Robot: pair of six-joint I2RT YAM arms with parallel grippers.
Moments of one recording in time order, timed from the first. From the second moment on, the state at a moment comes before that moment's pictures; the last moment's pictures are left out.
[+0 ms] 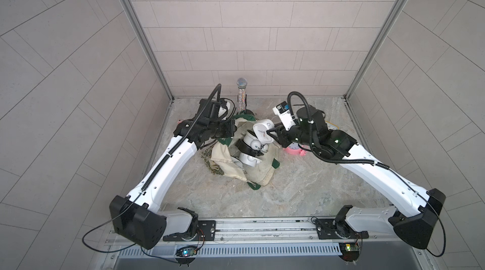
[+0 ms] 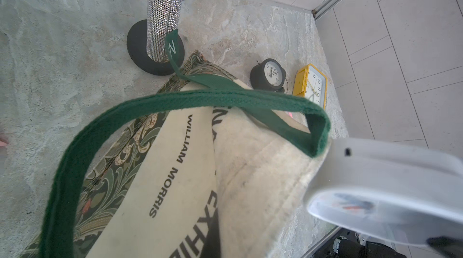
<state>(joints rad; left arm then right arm) -0.37 1.30 1.32 -0.79 0.29 -0.39 0.64 1.24 1.30 -0.54 -0.15 0.15</state>
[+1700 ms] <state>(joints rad) -0.35 1.29 1.31 -0.80 0.32 -0.37 -0.34 0.91 0.28 0.02 -0.23 0.88</state>
